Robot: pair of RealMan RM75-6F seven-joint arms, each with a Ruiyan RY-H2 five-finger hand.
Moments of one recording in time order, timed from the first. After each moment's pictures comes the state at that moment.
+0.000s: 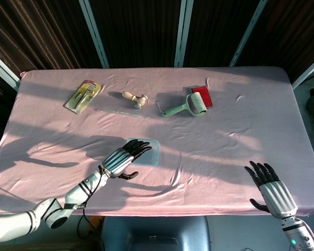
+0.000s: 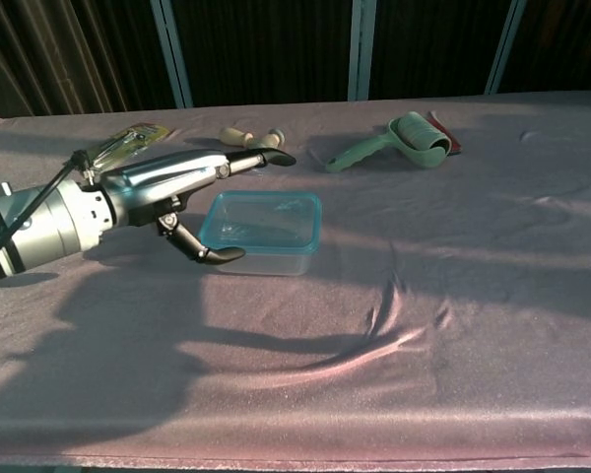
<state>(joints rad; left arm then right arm) -0.78 -1.58 -0.15 -1.31 1.65 0.87 -0.25 0.15 -1.18 -0.14 -1.54 -1.62 1.45 -0.12</state>
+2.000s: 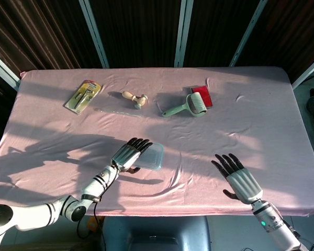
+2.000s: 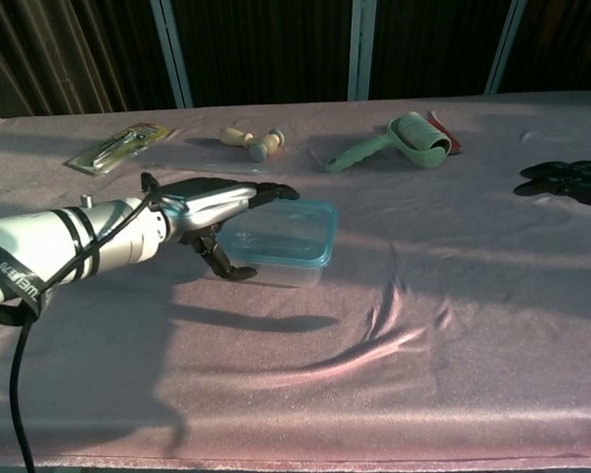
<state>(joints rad) -0.92 -1.67 -0.13 -1.32 1.15 0.72 0.26 0.31 -1.29 -0.01 -1.58 -1.67 1.19 -0.25</state>
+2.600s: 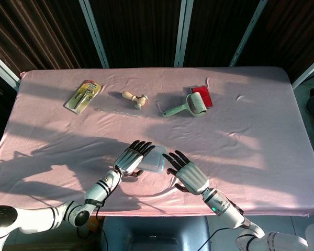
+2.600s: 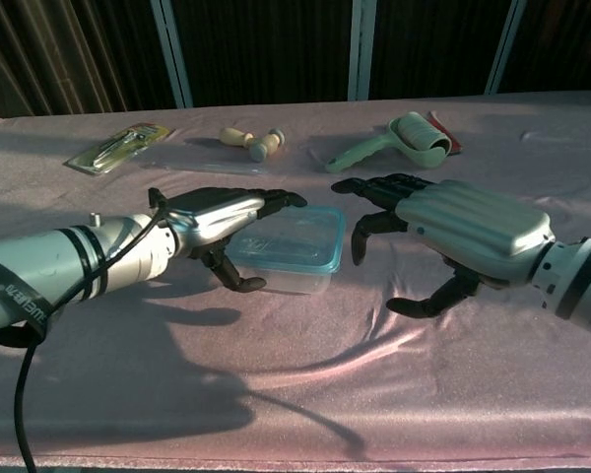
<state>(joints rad) -0.91 -1.70 -0.11 -1.35 1.11 0.75 0.32 0.52 -1.66 0.07 -1.36 -1.71 1.11 -0.20</state>
